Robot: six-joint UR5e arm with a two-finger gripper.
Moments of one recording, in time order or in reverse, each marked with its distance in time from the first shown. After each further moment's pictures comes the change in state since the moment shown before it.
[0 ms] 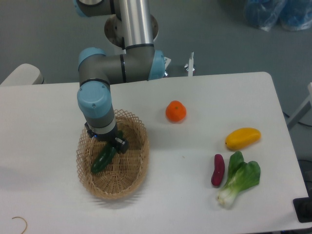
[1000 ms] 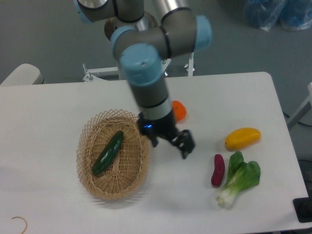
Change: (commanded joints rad) arm 0.337 0.086 0.224 -0.060 0.066 0.406
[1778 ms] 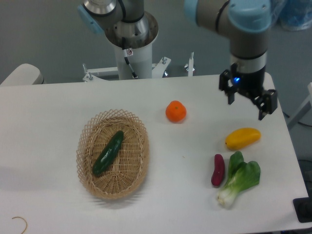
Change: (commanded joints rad) arm 0.299 0.051 0.026 -0.124 -0.123 0.519
